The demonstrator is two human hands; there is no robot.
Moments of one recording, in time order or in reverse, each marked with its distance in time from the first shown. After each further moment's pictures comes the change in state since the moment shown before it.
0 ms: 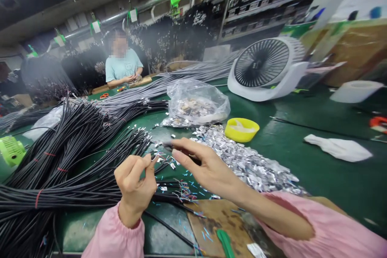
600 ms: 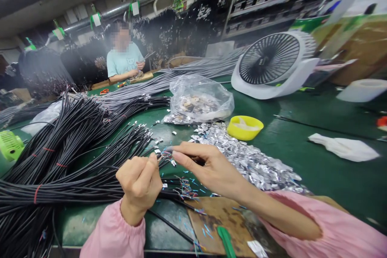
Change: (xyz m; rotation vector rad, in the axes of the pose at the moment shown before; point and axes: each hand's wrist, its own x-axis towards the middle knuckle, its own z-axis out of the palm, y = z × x) left_hand 0.004 0.009 -0.003 0.229 -0.029 0.133; right_hand -0.001 -0.002 0.000 -0.017 -0.064 -0.022
